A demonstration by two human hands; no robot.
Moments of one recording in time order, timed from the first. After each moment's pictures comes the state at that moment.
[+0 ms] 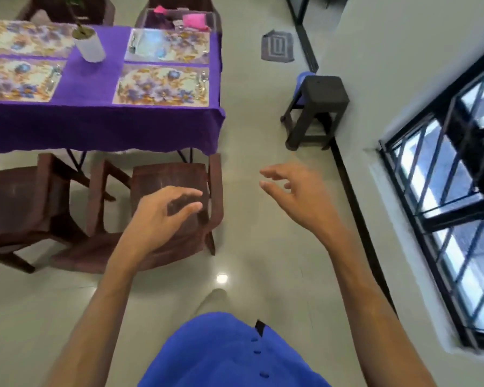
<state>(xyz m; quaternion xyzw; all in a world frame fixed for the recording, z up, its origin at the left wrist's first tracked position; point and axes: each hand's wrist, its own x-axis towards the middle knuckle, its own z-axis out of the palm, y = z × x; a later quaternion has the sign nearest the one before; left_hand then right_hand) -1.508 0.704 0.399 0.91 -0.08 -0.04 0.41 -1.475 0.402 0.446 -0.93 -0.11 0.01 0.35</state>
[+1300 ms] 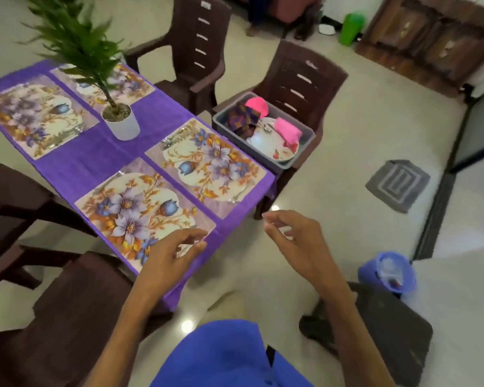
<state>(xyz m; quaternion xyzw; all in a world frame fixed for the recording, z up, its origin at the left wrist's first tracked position) -0.746 0.597 0.335 0.80 0.33 0.11 0.49 -0.529 0.404 0.396 -0.84 -0.36 0.19 0.37</state>
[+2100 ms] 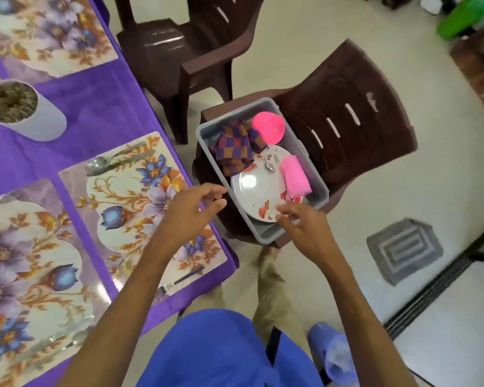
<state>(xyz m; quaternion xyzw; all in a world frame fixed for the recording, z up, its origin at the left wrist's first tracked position) -0.296 0.813 0.252 0.72 0.43 0.07 0.54 -0.066 0.664 0.291 -0.83 -0.43 0.32 0.16</state>
